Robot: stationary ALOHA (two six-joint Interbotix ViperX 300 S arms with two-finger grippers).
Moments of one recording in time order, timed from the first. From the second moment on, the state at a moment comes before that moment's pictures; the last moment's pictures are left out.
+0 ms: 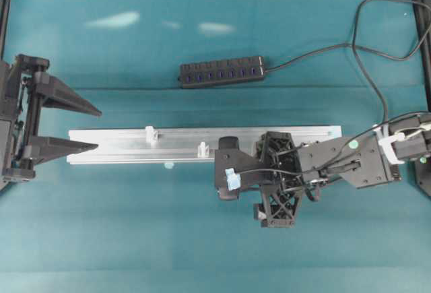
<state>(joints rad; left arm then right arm) -0.02 -0.82 0.91 0.01 0.34 0.02 0.14 0.17 0.53 -0.03 0.56 0.19</state>
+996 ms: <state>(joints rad) -0.02 -0.81 0.91 0.01 0.34 0.02 0.14 0.21 0.53 -0.04 0.53 0.19</state>
